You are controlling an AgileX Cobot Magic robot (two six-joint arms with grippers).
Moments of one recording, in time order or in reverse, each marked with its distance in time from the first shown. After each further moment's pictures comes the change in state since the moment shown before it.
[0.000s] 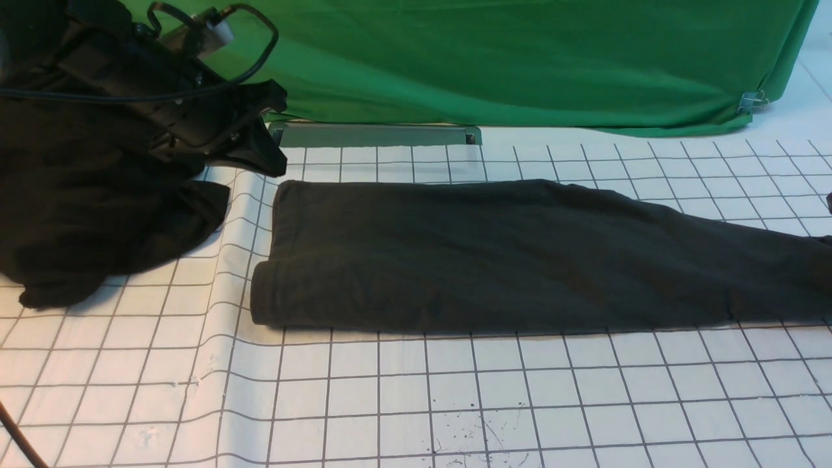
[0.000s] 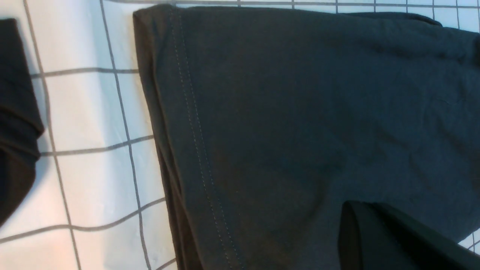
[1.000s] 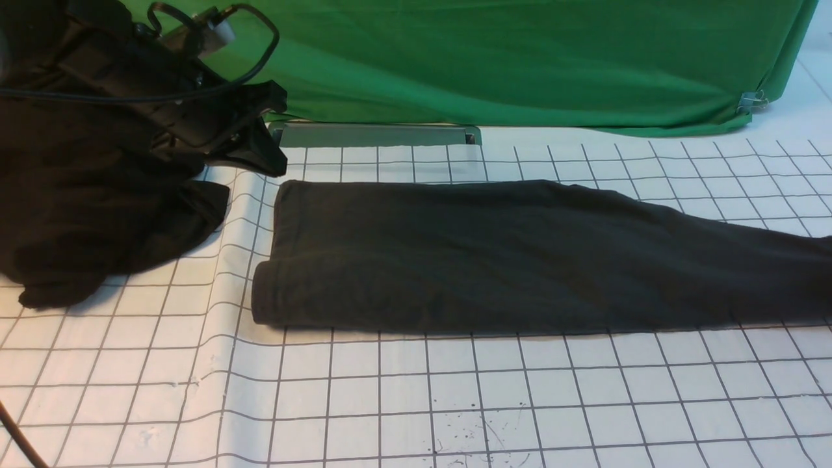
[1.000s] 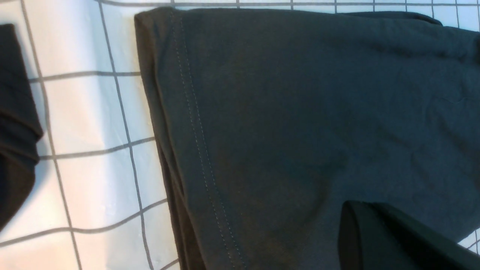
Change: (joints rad) right arm 0.000 0.024 -0.030 -0.086 0.041 -0.036; left arm 0.000 0.000 0.000 0.000 0.000 0.014
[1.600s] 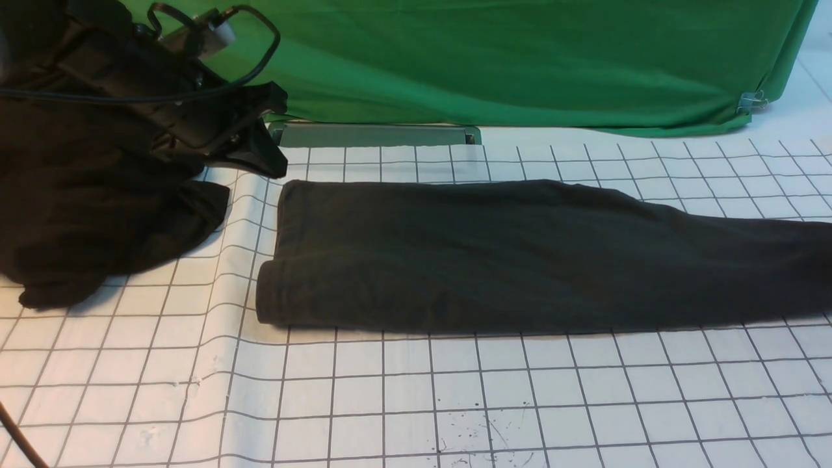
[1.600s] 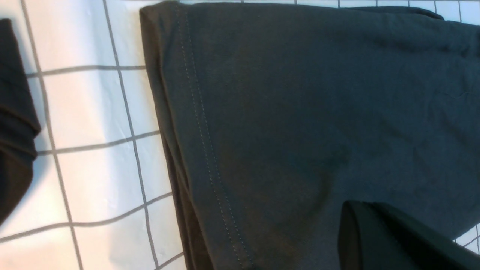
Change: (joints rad) right arm 0.000 0.038 -0.203 -0.059 0.124 0.093; left arm 0.000 0.000 0.000 0.000 0.007 0.000
